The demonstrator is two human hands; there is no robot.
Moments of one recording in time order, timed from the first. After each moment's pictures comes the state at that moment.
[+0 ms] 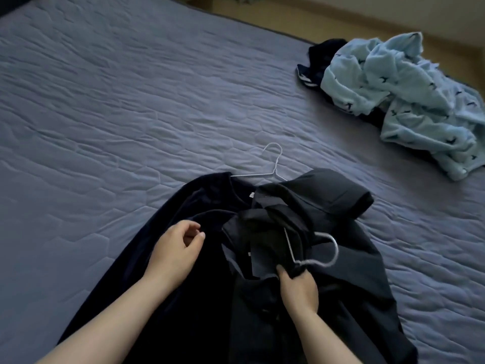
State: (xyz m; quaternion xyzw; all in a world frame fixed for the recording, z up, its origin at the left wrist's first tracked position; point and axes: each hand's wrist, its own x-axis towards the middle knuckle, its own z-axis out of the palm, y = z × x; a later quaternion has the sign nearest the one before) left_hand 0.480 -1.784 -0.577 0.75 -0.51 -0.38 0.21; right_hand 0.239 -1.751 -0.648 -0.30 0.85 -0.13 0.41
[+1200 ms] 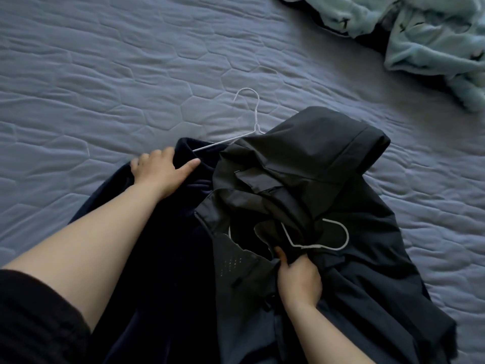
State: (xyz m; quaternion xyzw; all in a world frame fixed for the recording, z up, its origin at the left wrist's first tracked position) left_hand 0.466 -1.961 -0.766 0.74 -0.64 -0.16 -0.07; right_hand 0.224 -1.763 -0.791 -0.33 0.91 -0.01 0.27
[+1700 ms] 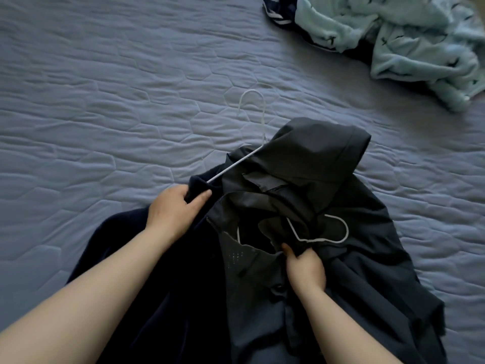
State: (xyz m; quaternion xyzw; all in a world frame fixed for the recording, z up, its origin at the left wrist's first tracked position) left_hand 0.462 -1.870 -0.728 0.71 -0.63 -0.28 0.11; right_hand 0.221 -1.755 -0.776 -0.27 0.89 -0.08 0.36
